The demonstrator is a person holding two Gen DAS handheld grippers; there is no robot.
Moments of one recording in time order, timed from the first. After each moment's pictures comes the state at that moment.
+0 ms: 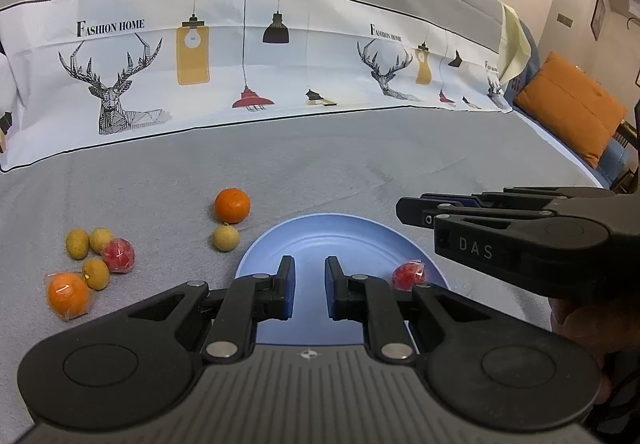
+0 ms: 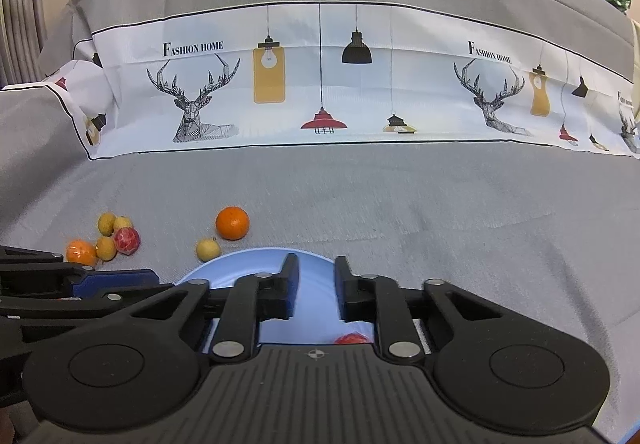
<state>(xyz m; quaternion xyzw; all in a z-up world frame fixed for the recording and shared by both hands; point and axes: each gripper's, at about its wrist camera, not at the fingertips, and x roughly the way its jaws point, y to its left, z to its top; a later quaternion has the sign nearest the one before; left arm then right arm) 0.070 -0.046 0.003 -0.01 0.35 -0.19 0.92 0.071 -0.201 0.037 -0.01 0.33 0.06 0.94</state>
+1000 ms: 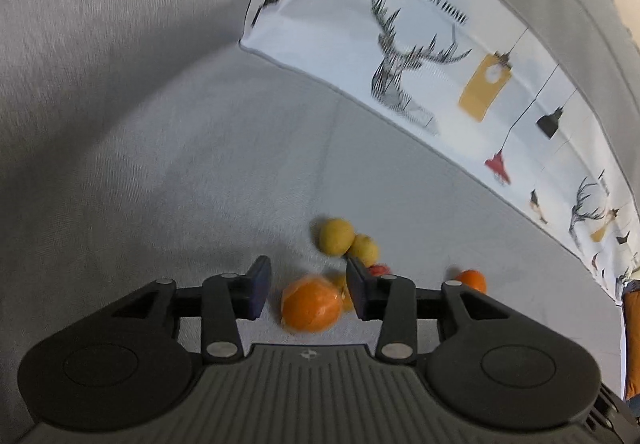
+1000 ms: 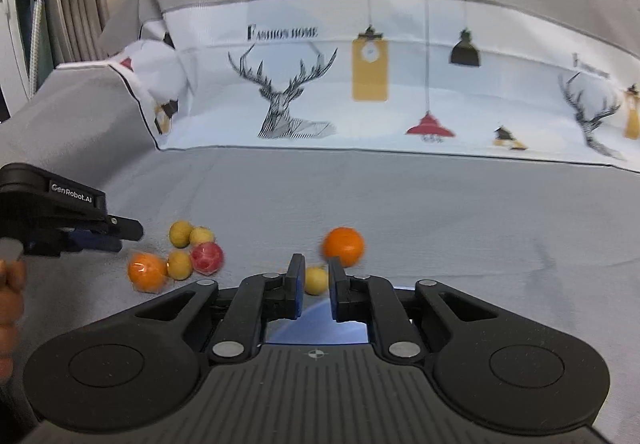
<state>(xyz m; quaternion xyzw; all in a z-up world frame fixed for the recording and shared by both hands) 0.145 0.139 -0.019 -0.27 0.44 0.08 0.85 0.131 -0.117 0.014 -0.01 0.35 0.16 0.92</state>
